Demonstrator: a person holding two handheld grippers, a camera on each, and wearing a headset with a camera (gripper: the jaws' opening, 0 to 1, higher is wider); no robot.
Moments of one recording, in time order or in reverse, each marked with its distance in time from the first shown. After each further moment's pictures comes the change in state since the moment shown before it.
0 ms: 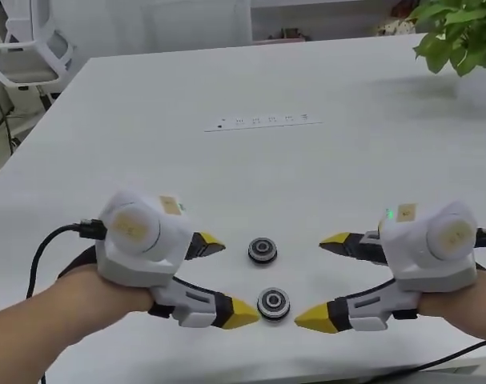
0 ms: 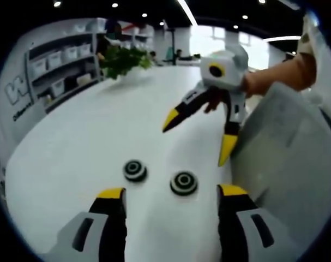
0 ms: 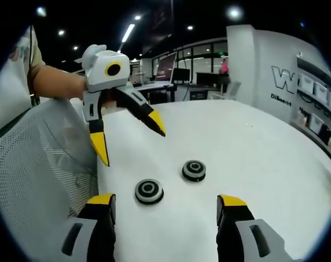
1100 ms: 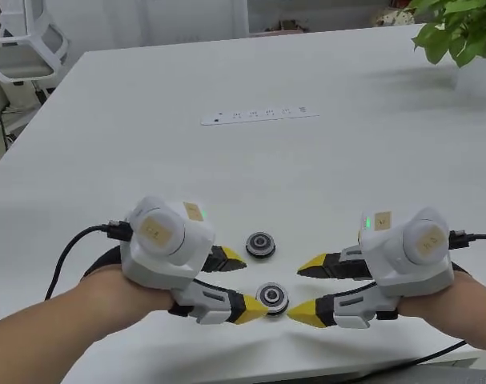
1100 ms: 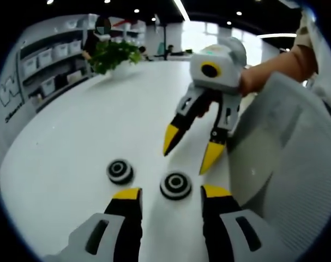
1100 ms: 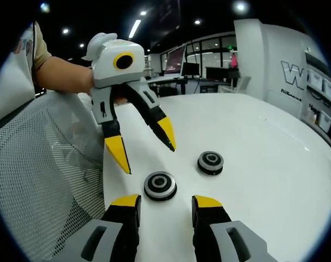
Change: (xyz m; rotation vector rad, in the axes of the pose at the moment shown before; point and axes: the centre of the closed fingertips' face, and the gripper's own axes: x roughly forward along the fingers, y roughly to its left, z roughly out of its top) left arm 0.026 -0.014 -0.007 0.024 0.035 -0.069; right arm 0.019 0.016 -0.016 0.002 0.039 0.084
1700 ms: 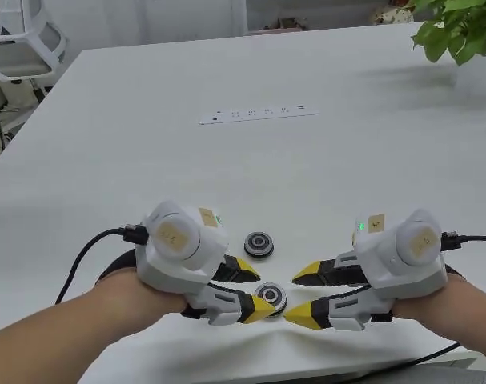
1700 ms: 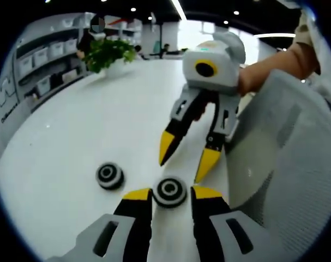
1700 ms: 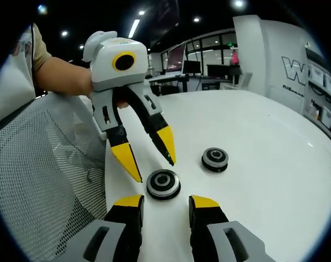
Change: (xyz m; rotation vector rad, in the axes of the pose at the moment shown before) left arm 0.015 -0.007 0.002 0.003 0.006 -0.035; right arm 0.004 0.003 -0.004 0.020 0.009 0.027
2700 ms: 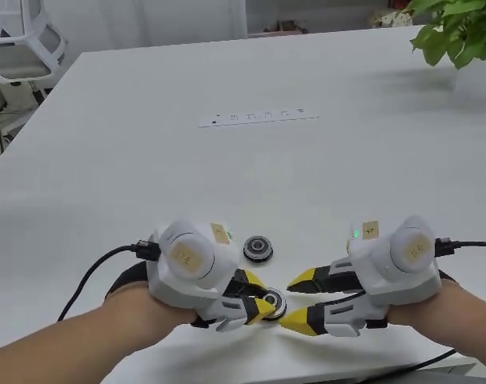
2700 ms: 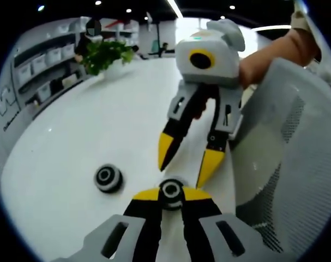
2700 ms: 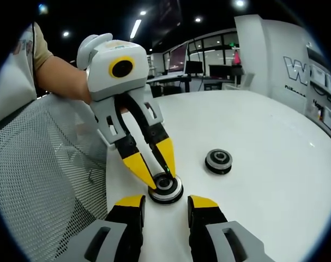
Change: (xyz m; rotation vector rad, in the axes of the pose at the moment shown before) left arm 0.012 0.001 -0.004 0.051 0.014 0.038; right arm 0.006 0.003 0.002 -0.002 -0.005 0.018
